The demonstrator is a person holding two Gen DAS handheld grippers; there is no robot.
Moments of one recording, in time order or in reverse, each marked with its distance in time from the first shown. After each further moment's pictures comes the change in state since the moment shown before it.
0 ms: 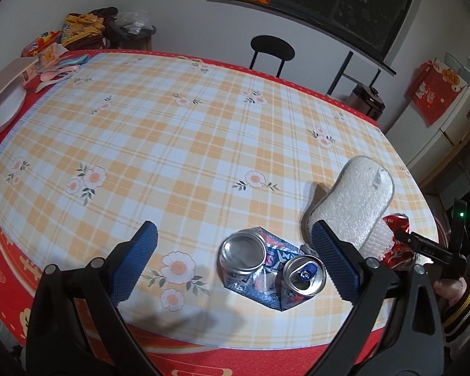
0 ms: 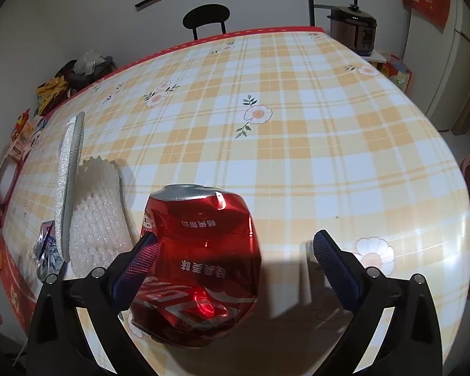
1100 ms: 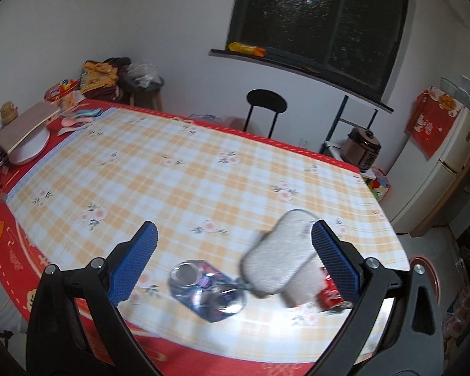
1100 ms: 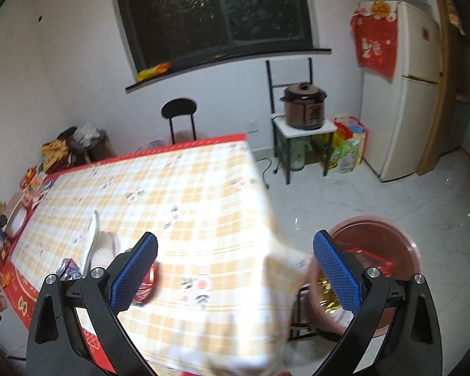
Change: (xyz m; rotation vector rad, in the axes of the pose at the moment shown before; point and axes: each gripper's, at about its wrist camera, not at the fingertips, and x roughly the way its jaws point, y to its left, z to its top) left arm -0.096 -0.094 0.013 -0.030 -0.229 0.084; right arm -0.218 -0.113 0.012 0.010 -0.334 -0.062
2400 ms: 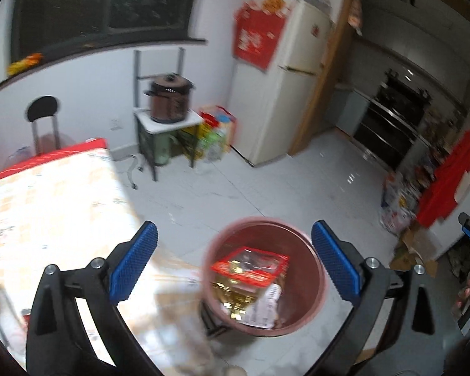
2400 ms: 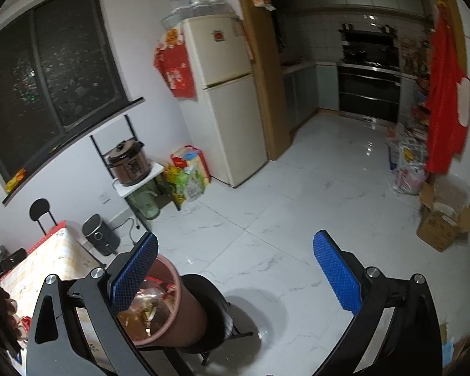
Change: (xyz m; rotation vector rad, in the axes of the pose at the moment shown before) left arm 0.051 -0.502 -0.088 0.471 0.130 -0.565; right arm -0.212 -0.382 -0.072 0.435 -0.231 -0.502
